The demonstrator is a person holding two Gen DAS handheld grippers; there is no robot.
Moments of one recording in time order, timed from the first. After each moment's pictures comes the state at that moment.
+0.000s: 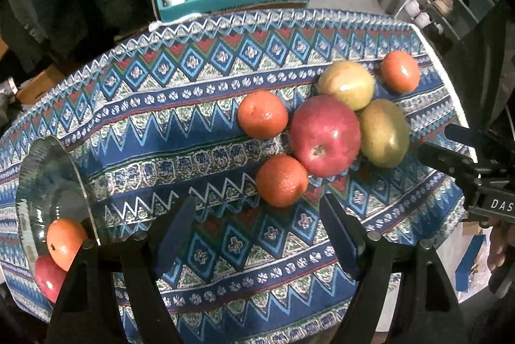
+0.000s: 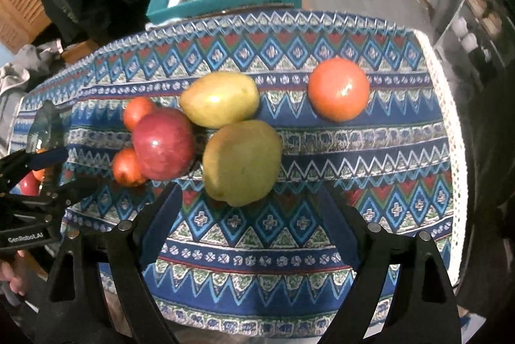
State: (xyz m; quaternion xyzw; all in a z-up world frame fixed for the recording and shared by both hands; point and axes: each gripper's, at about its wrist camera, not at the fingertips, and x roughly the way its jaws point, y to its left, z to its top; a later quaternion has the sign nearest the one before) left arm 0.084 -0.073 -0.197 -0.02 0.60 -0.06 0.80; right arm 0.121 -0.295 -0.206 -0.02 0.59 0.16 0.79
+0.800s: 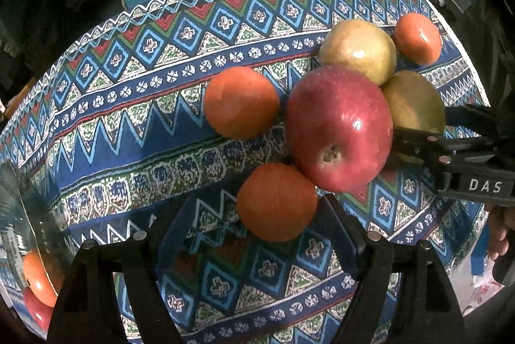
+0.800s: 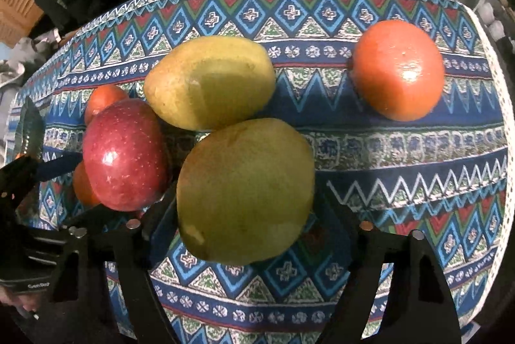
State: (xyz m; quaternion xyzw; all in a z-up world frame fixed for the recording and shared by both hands) left arm 0.106 -0.109 -0.255 0.02 0.62 -0.08 0.78; right arm 0.159 -0.274 -0.277 -0.01 0.62 0.20 0.76
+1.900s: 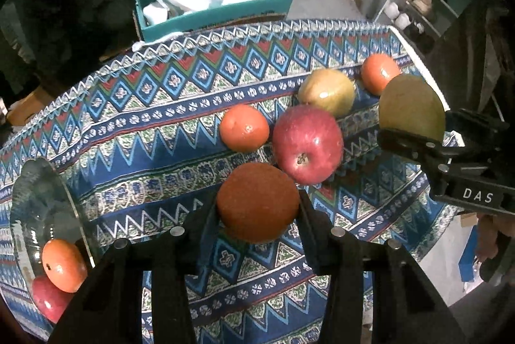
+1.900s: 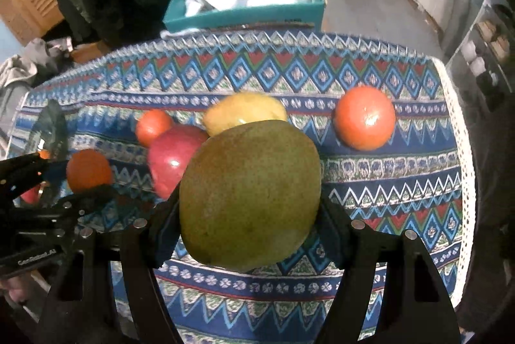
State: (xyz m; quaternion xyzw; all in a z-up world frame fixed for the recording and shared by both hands) left arm 0.079 -0.079 -0.188 -0.01 0.56 -0.10 0.82; right arm 0.120 -0.264 -0.189 -0.04 0.54 0.19 0.82
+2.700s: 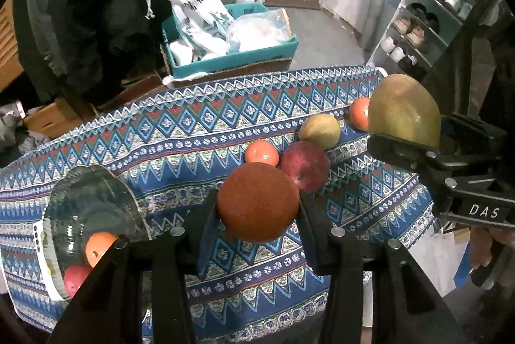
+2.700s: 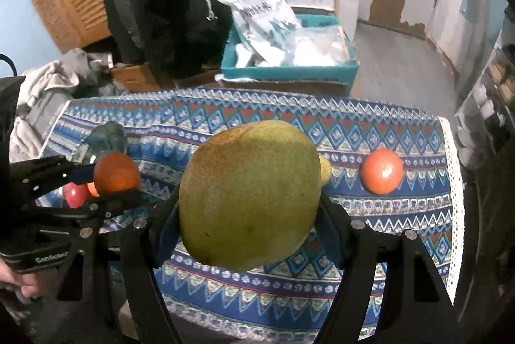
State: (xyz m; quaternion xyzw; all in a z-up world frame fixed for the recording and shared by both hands) left arm 0.045 -0.045 -0.111 -0.03 0.51 -0.09 0.86; right arm 0.090 -0.225 -0.108 -0.04 0.47 0.25 0.85
